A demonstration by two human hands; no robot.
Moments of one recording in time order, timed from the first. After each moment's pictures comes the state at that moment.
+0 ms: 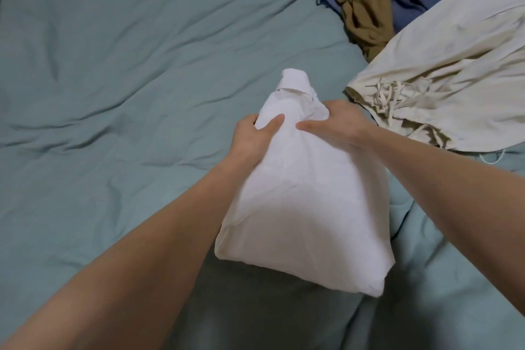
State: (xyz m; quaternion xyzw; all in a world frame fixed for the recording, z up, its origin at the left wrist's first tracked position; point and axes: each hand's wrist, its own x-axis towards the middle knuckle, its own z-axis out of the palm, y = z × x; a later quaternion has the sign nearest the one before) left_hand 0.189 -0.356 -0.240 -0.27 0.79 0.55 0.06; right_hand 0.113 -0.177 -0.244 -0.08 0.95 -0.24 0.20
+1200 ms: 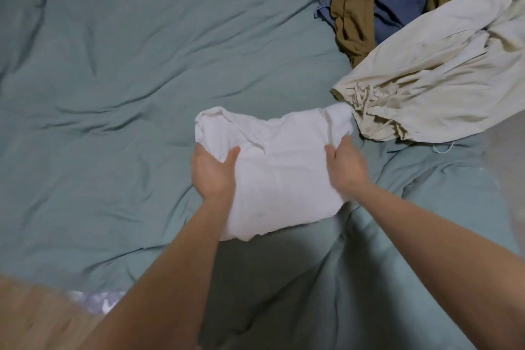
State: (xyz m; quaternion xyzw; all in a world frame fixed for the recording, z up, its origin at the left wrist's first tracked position) left_hand 0.319 -0.363 -0.183 -0.45 0.81 0.37 -0.08; right_hand 0.246 -0.143 -0.210 0.05 0.95 -0.25 0.17
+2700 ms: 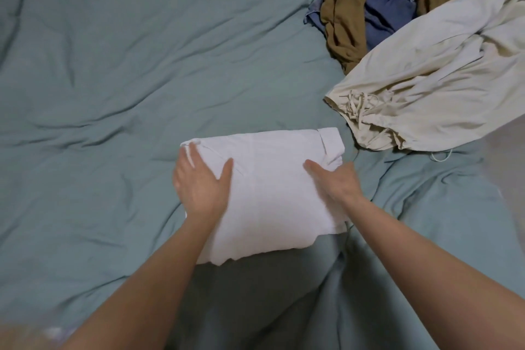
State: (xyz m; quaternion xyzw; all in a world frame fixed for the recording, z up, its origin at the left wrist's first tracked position) left_hand 0.311 -0.379 -0.215 -0.31 0.92 0.23 -0.05; right_hand 0.239 -0.146 -0.233 0.26 0.84 -0.42 0.24
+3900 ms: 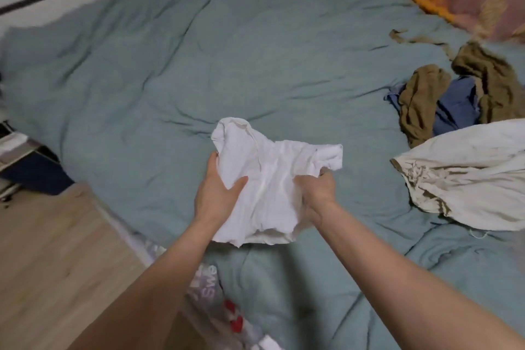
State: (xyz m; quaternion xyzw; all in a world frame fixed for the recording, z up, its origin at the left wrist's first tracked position) left_hand 0.465 -0.508 -0.056 -0.37 0.81 0.44 -0.12; right_hand 0.357 -0.357 -0.044 0.17 0.74 -0.61 0.23
